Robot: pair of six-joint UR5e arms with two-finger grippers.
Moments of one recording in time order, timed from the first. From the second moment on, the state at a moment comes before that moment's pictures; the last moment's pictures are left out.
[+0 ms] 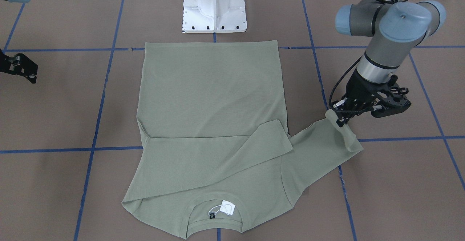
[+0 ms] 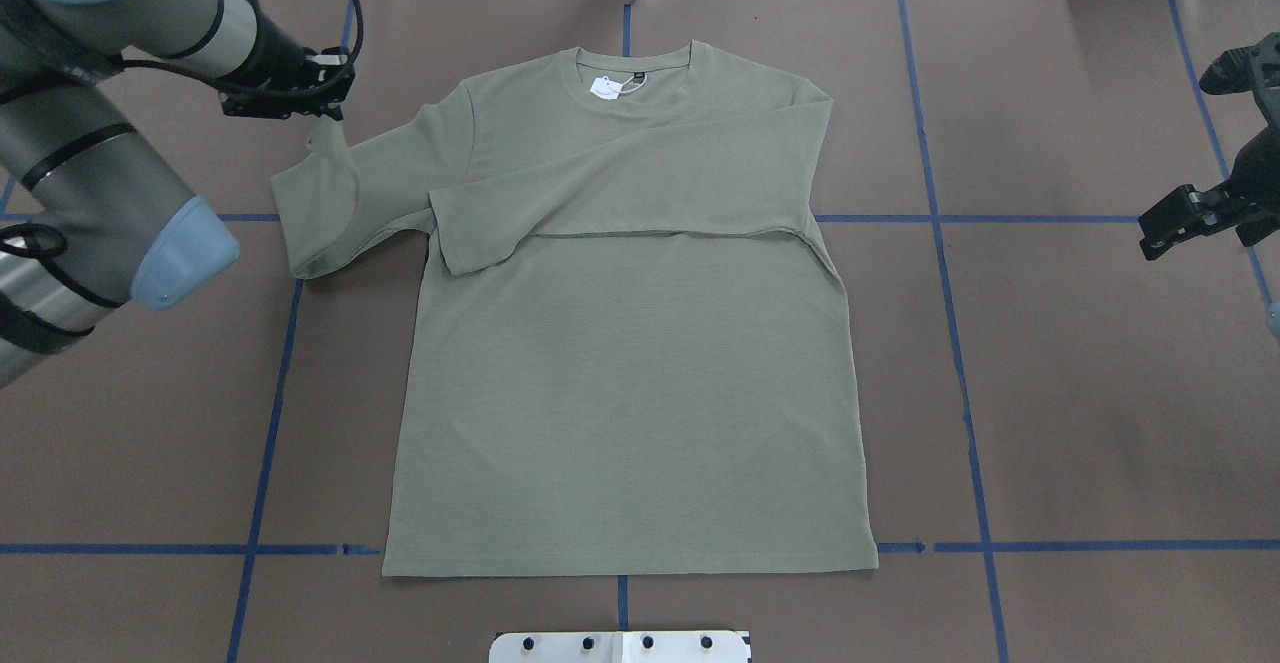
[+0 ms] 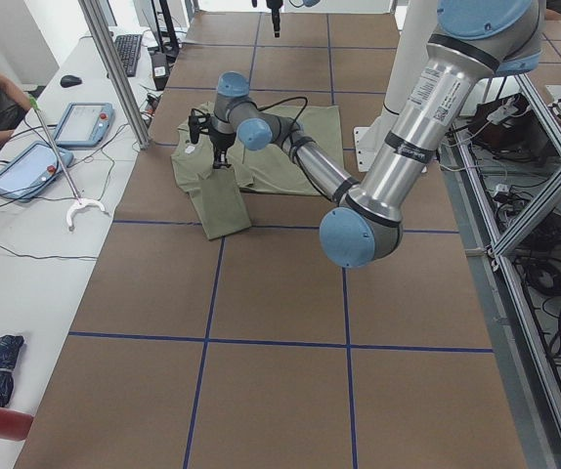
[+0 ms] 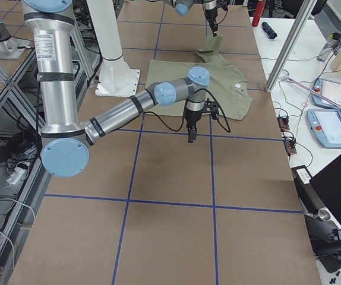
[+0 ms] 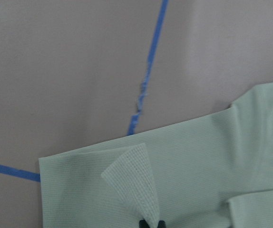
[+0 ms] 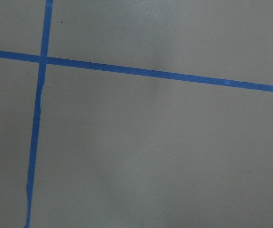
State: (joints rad) left arm -0.93 -2.16 -1.70 -1.73 -1.99 -1.26; right arm 1.12 -1.52 2.02 -1.78 2.18 0.43
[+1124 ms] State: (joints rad) left arm -0.64 -2.70 -1.30 -1.83 -1.90 -1.73; right arm 1.14 -1.56 2.00 -1.74 2.22 0.44
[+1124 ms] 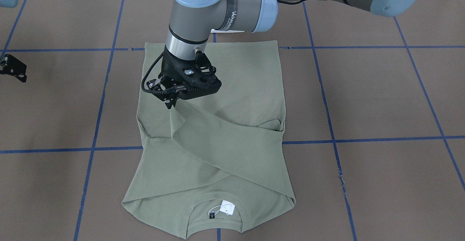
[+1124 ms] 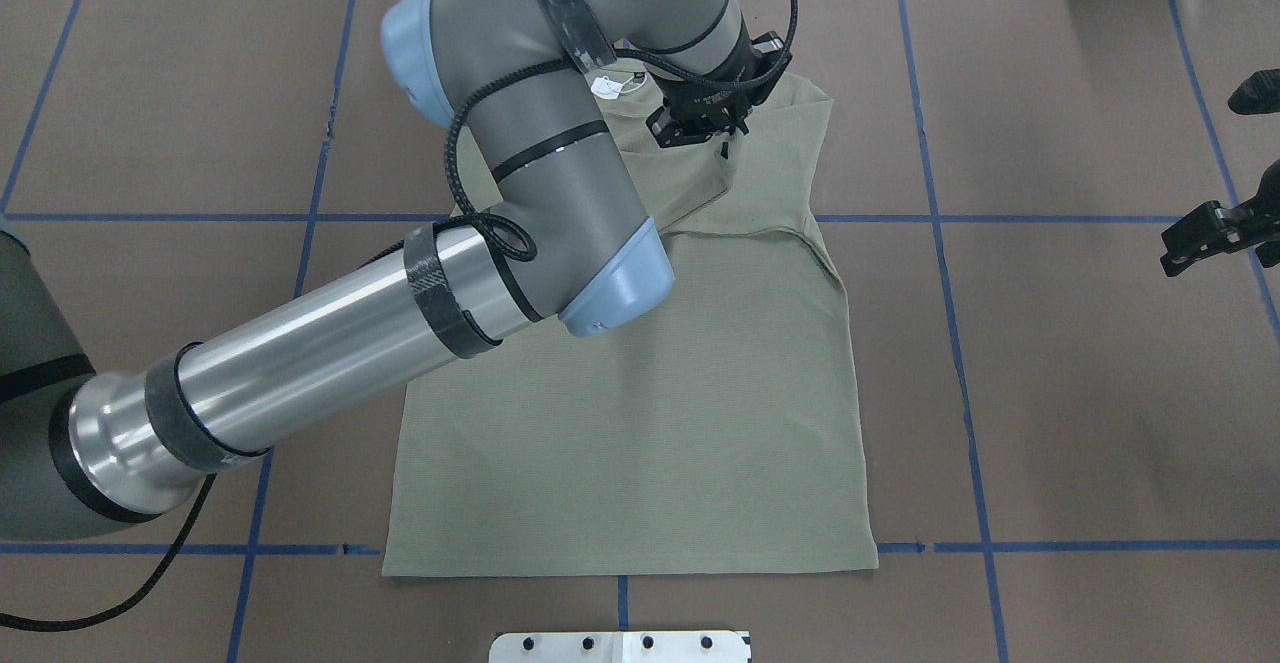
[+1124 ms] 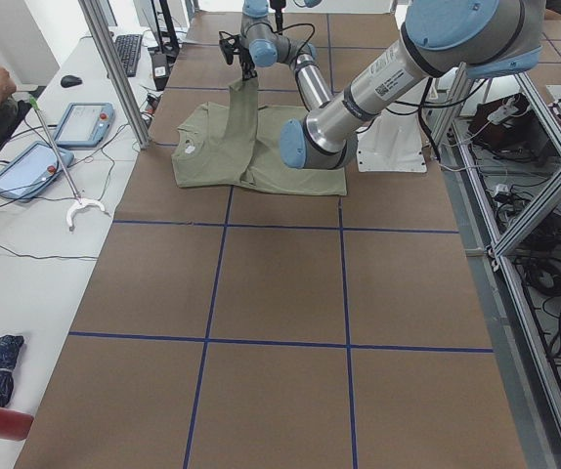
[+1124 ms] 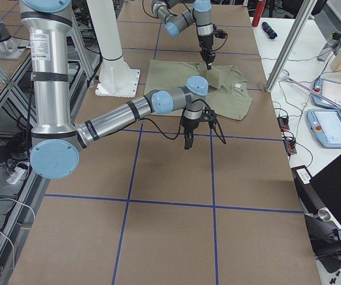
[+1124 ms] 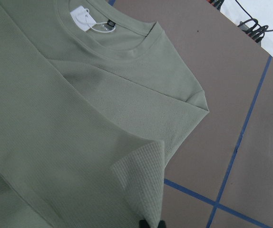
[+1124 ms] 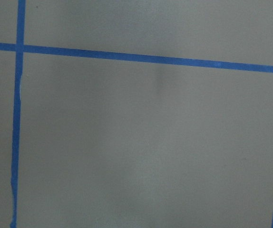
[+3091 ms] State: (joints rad) left arm -0.55 -2.30 -1.65 -1.84 -1.79 -1.37; right arm 0.82 -1.50 2.01 -1.39 2.09 1.07
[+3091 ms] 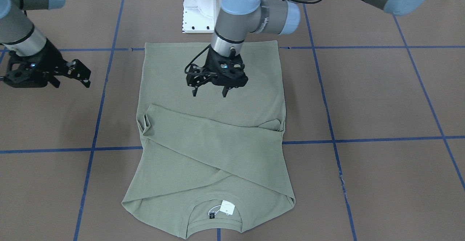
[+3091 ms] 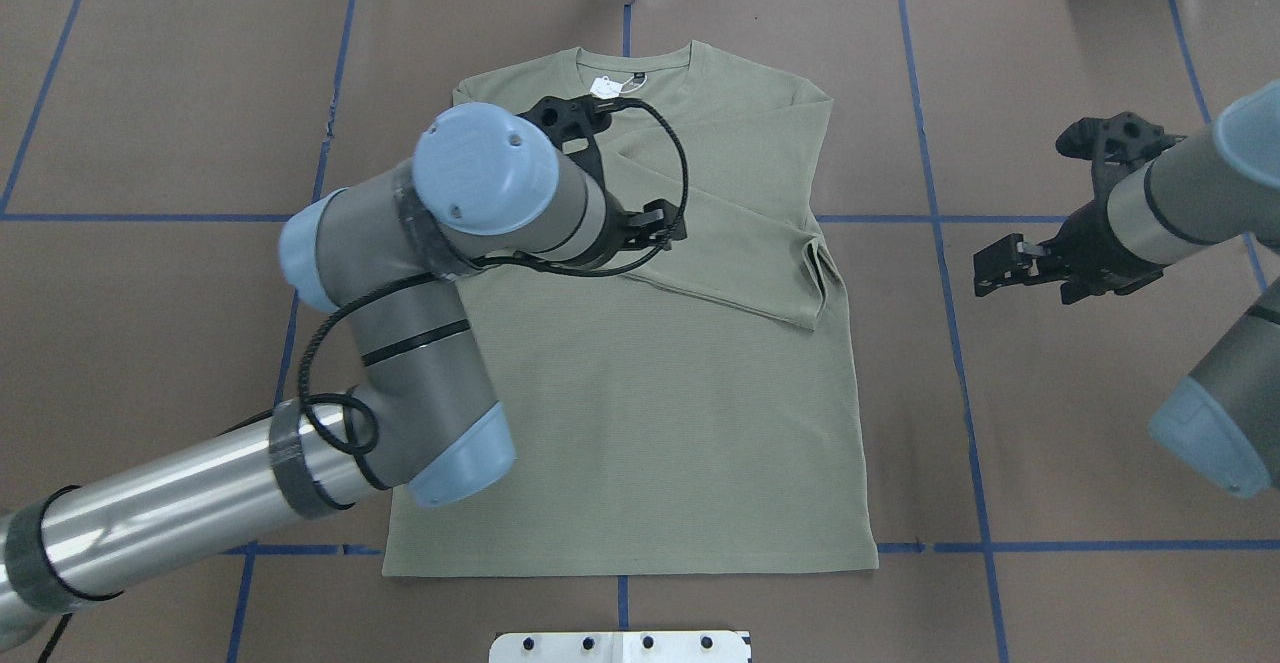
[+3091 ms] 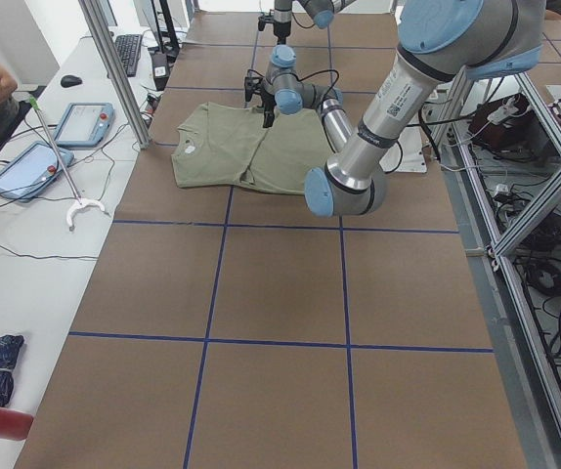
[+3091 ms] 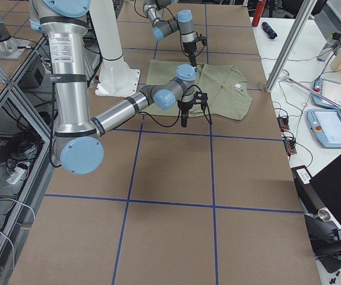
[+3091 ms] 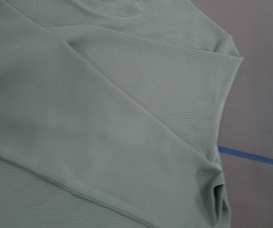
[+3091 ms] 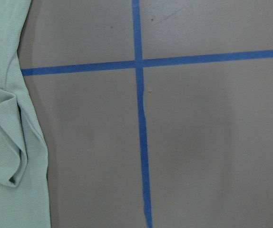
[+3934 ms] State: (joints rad) left arm -0.58 -1.79 -2.05 -1.82 -1.79 -1.08; right arm 0.33 -1.52 2.12 -1.36 1.76 1.41
